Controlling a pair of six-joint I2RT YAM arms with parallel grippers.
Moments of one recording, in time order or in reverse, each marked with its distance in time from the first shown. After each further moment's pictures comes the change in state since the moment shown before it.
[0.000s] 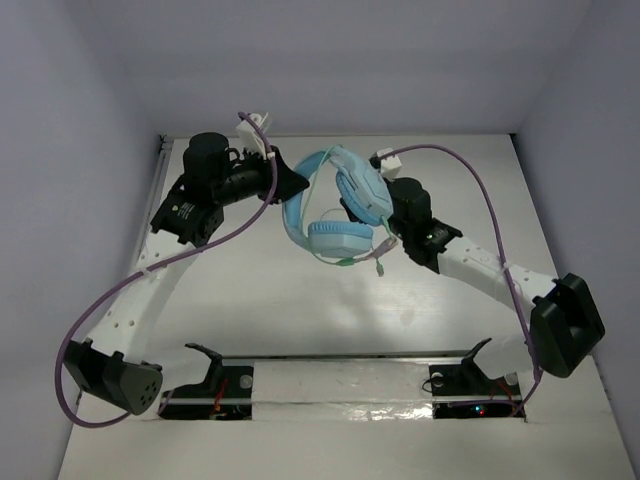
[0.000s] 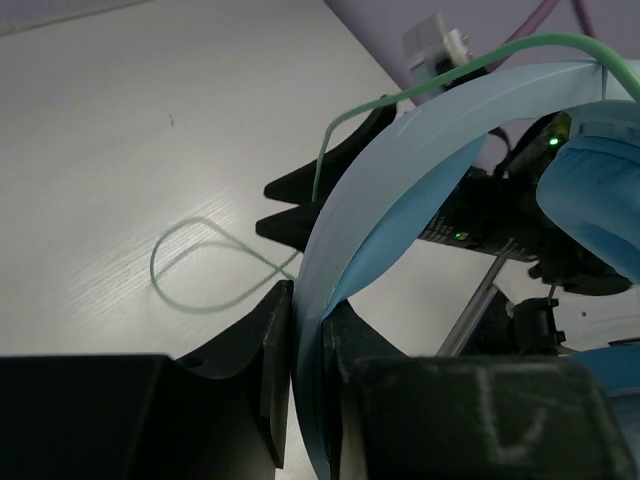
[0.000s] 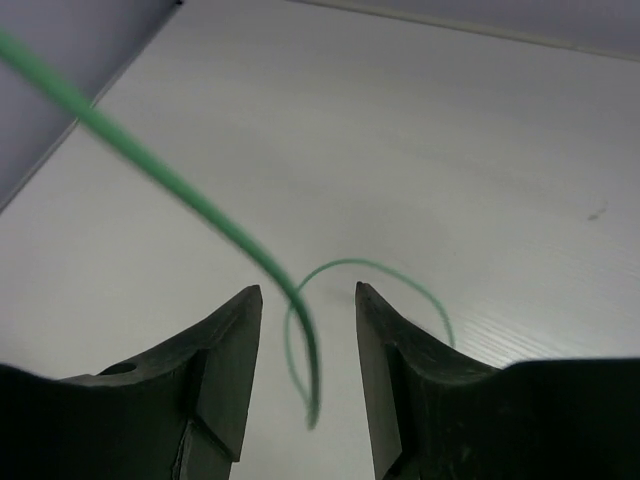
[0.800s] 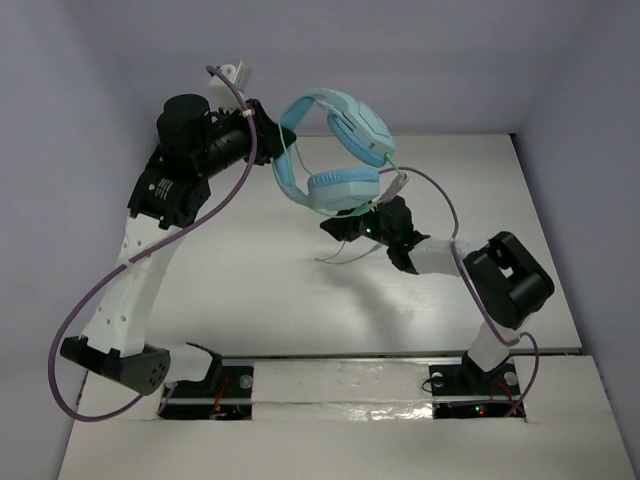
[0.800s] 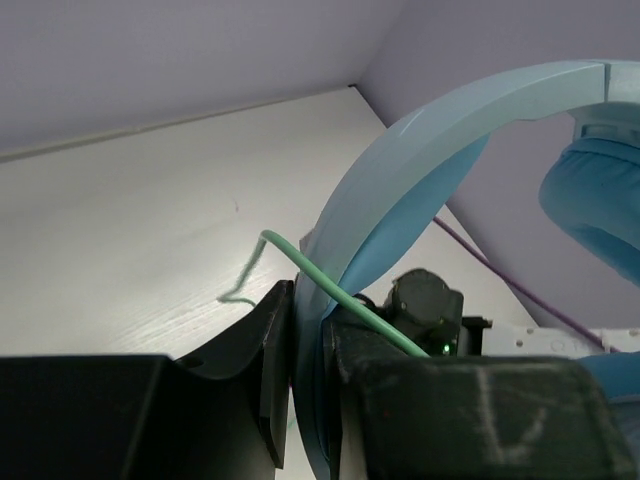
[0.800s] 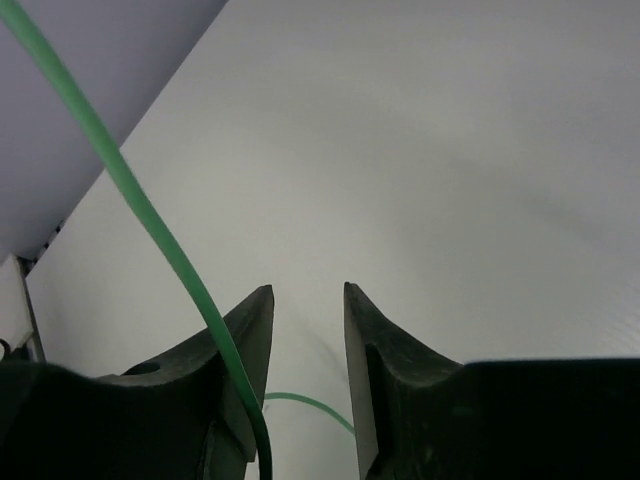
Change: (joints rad) left arm 0.002 0.092 0.372 -0.152 -0.184 -0.051; right arm -0.066 0.342 -0.136 0.522 -0.447 0.216
